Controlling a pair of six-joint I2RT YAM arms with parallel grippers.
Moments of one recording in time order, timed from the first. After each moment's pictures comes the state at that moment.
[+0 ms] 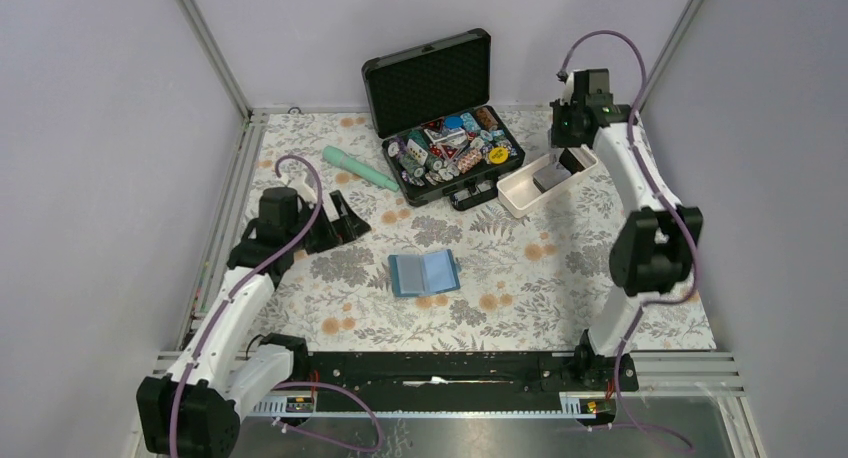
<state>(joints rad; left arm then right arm) -0.15 0.92 0.76 -0.48 0.32 -0.50 0.08 1.92 1.80 -0.75 0.04 -0.02</state>
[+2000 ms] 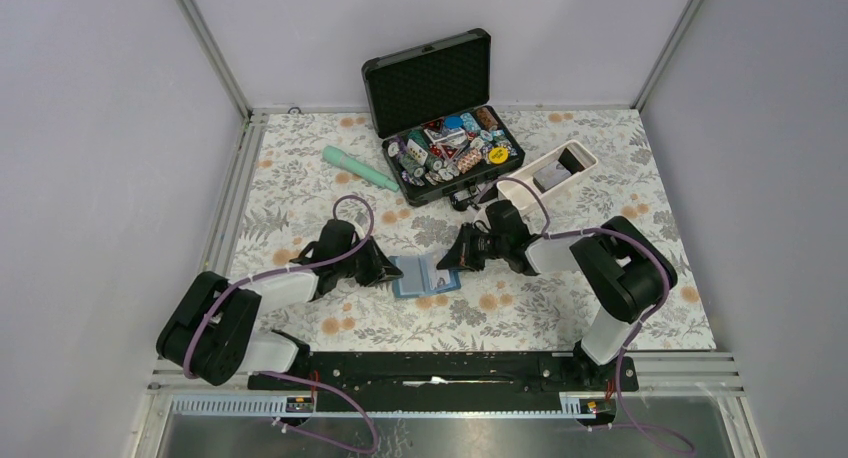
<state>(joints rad) -0.44 1.32 0.39 0.15 0.42 -0.91 0.58 1.72 0.65 0.38 -0.61 0.90</state>
